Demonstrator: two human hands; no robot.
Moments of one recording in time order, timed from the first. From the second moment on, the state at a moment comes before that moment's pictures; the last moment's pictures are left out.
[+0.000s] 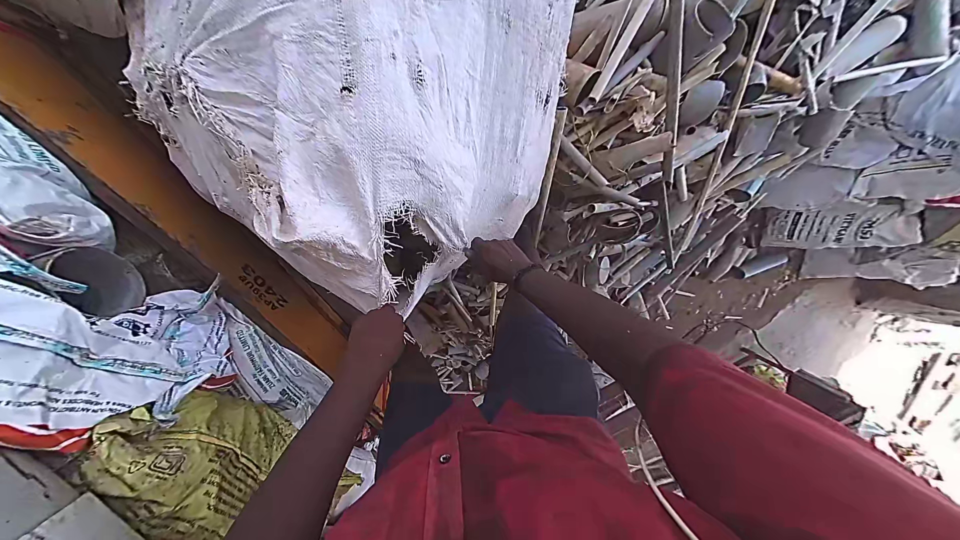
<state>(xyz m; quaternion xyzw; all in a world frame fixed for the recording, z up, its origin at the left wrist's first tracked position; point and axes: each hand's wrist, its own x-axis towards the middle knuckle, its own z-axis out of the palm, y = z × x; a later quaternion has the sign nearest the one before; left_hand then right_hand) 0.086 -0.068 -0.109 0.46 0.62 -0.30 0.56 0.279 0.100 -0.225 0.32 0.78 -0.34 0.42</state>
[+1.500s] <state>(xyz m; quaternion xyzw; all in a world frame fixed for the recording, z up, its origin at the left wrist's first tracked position) 0.096 -0.068 -0.101 0.46 0.64 -0.31 0.54 0.281 0.101 -0.228 0.41 0.68 -0.49 0.35</state>
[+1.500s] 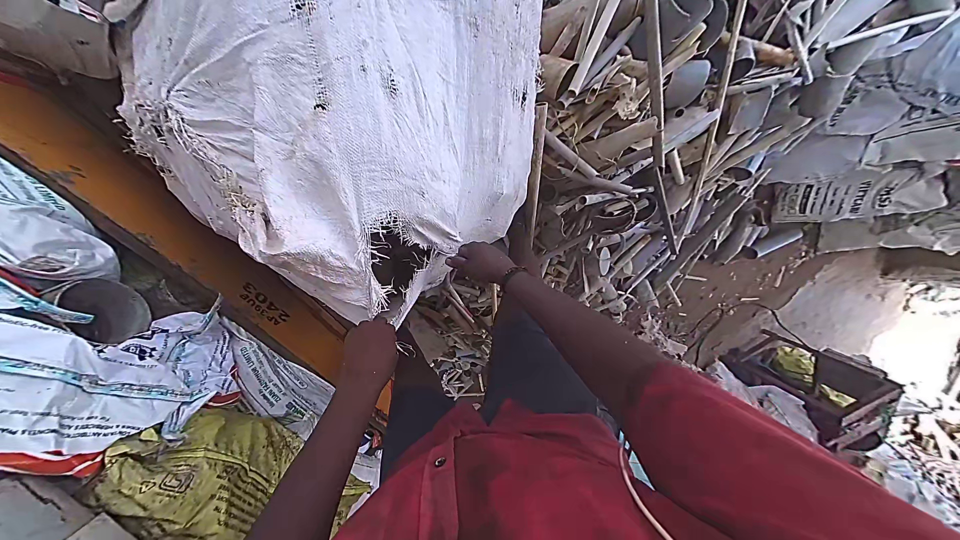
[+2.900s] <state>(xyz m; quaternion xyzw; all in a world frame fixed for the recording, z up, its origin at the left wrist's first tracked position) 0.060 -0.057 -0.112 0.53 0.69 -0.25 0.43 0.176 0.109 -0.164 0.45 0.53 -0.70 0.14</state>
